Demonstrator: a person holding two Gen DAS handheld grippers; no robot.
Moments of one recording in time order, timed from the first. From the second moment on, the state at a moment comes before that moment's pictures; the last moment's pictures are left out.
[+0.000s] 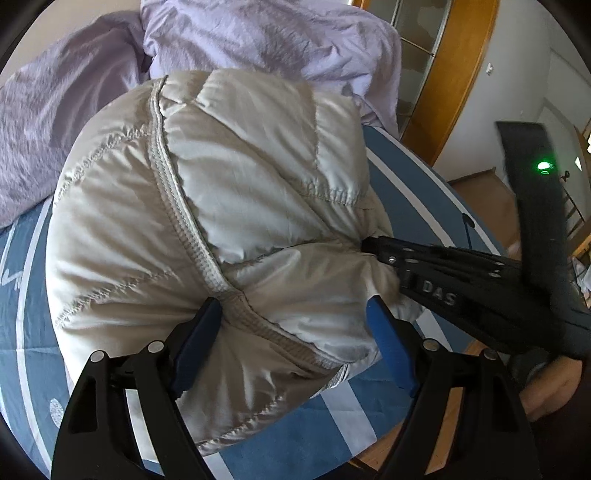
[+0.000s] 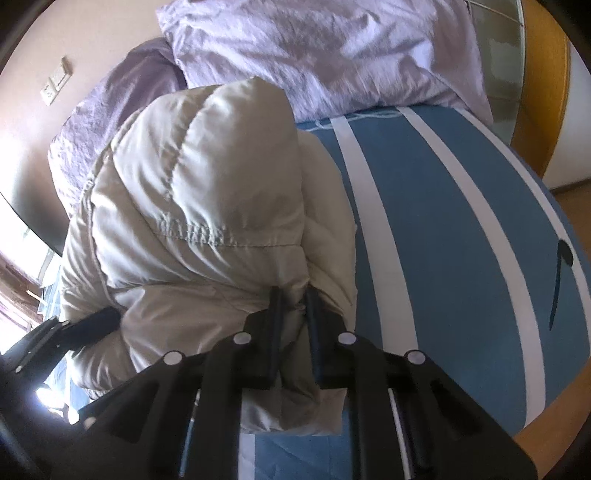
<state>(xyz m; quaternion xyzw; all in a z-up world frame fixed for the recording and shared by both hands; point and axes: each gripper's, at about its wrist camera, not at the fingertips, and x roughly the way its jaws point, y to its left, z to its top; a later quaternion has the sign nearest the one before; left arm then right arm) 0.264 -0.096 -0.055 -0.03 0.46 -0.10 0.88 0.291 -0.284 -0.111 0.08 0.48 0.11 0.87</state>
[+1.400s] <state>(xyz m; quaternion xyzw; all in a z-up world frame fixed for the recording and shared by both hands) 0.347 0.001 -0.038 -0.06 0.42 0.04 0.91 0.282 -0.281 -0.133 0.08 0.49 0.06 0.87</state>
